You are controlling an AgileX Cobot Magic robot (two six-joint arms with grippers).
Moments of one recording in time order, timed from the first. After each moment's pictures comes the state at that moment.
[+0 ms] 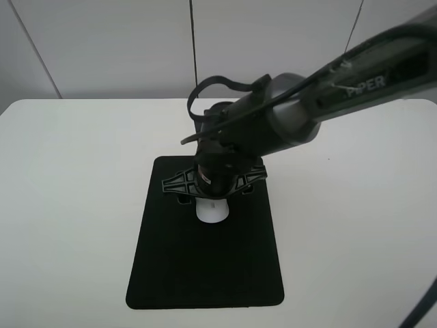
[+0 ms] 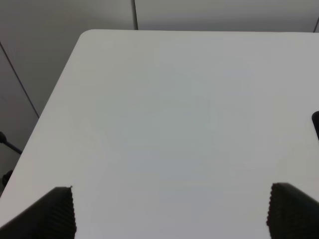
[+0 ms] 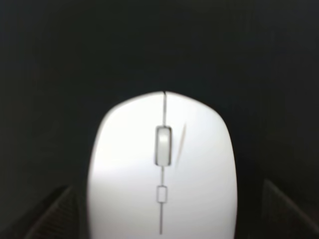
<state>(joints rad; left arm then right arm) -0.06 -0.01 -0.51 0.10 1.08 -0.12 0.91 2.05 -1.18 -0.64 0.51 1.26</state>
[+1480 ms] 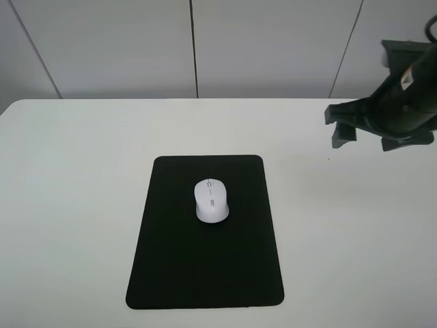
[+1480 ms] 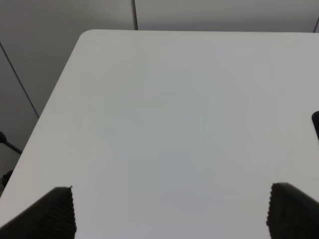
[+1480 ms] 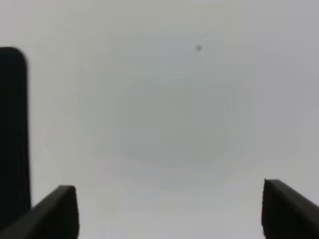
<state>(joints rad) -0.06 -0.01 -0.51 0.10 1.08 -0.12 0.25 1.42 -0.84 -0.23 0.69 0.53</state>
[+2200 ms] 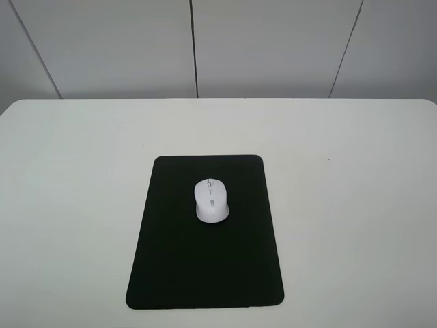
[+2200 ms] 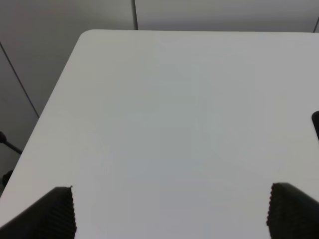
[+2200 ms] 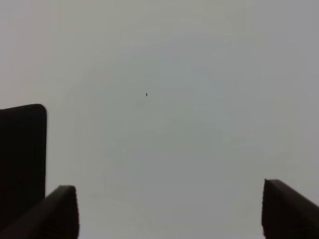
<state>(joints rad) -0.06 -0.01 -0.51 0.10 1.08 -0.12 0.09 0.70 -0.76 -0.13 0.94 0.30</state>
